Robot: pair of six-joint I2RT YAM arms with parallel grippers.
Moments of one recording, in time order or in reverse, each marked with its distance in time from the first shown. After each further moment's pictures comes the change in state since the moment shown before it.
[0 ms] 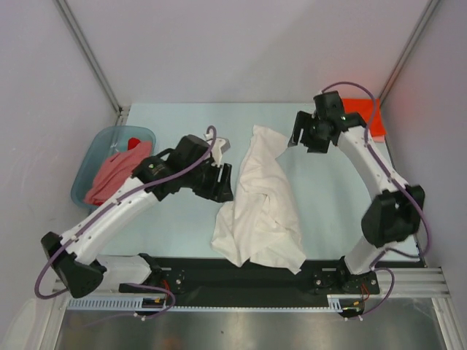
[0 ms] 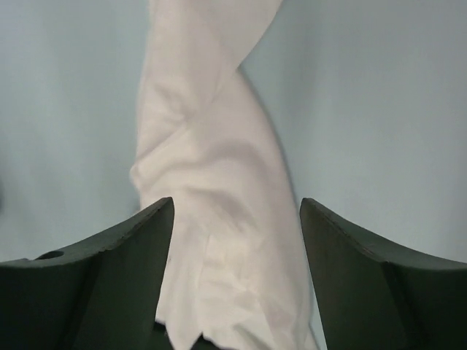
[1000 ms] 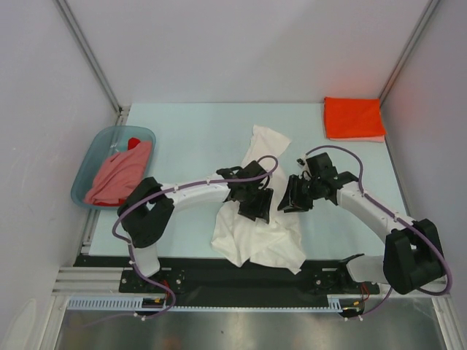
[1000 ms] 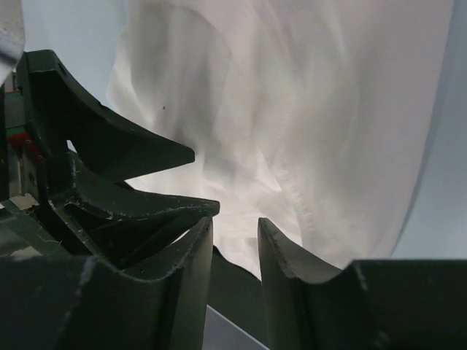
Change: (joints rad) left arm -0.184 0.596 -0.090 0.413 0.072 -0.252; right arm 0.142 -0.454 -0.837 0.272 -0.417 0.098
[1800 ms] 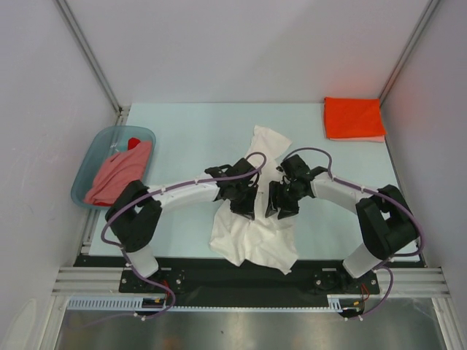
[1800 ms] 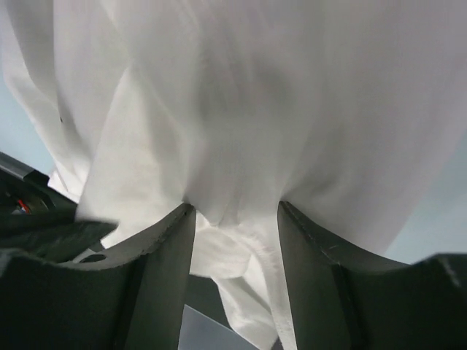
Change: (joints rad) left arm 0.057 -0.064 -0.072 -0.015 -0.012 -0.008; right arm 0.132 0.285 0.075 0.030 0.099 -0.021
